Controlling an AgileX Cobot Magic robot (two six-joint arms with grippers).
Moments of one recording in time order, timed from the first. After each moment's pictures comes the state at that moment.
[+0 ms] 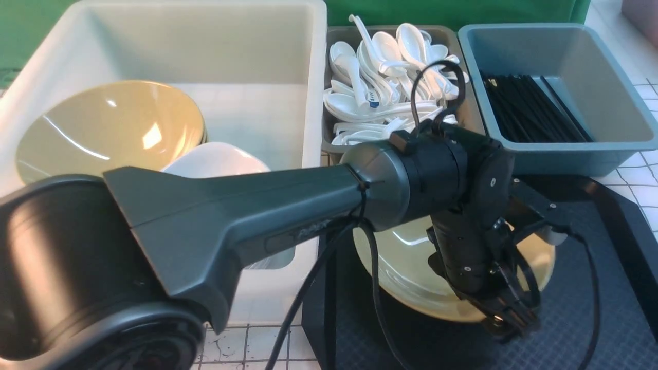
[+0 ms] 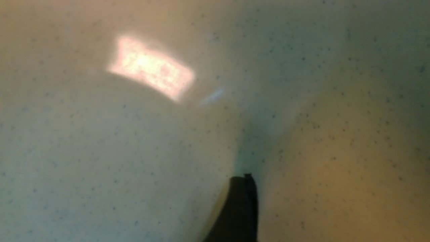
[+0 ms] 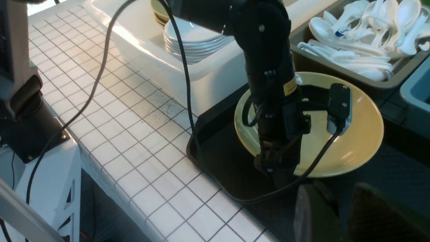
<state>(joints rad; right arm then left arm) 0.99 0.21 -1.02 -0.21 1.17 0.27 -0.96 2.15 -1.73 -0.21 0.93 0.36</state>
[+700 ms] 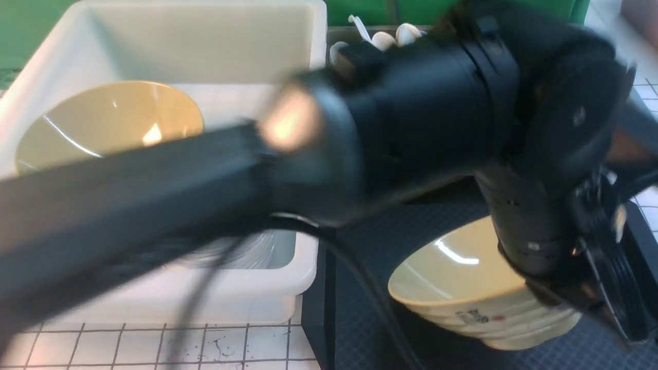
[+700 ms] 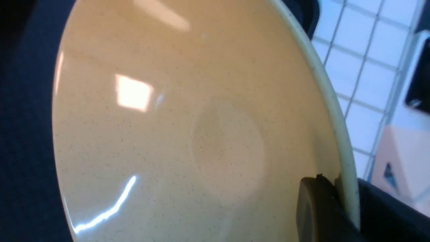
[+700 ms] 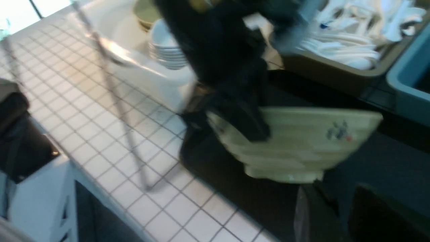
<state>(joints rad) 0.99 0.25 -1.02 -0.26 1.17 0.37 -1.12 1.81 -1.82 -0.09 1.12 0.19</state>
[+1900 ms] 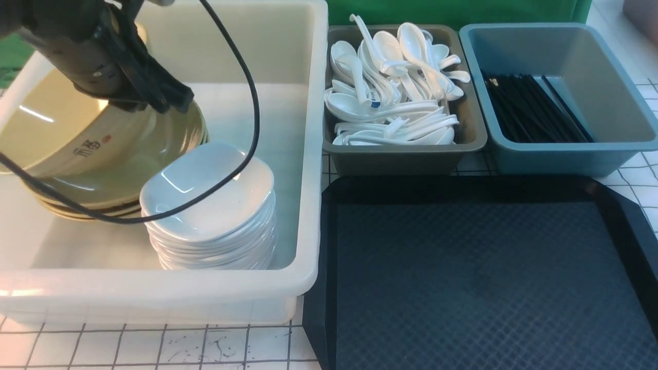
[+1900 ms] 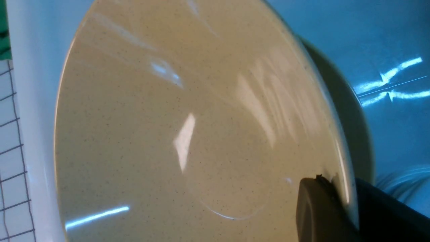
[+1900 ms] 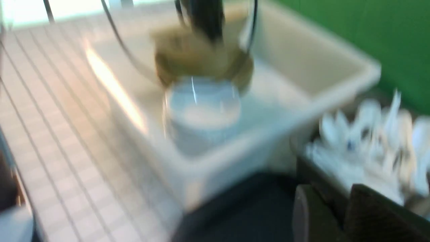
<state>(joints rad) 0.99 0.61 -1.01 -0.28 0.62 0.16 -0.32 1.55 -1.40 0.41 0.93 0.02</state>
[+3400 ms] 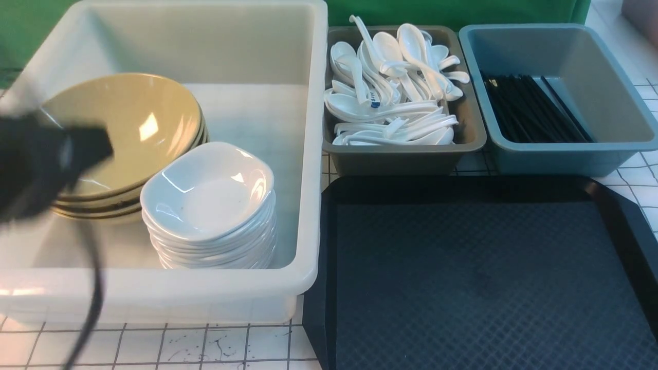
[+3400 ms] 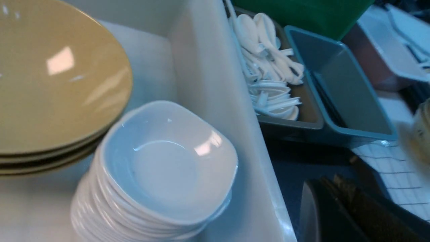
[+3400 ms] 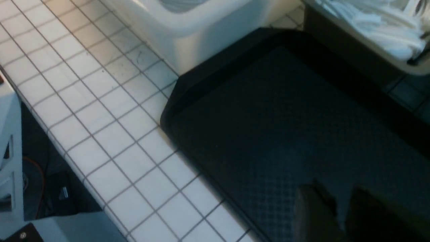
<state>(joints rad) 0.99 0.61 -0.92 -0.26 0.97 0.26 -0.42 0.60 -0.74 -0.08 0.57 -0.32</state>
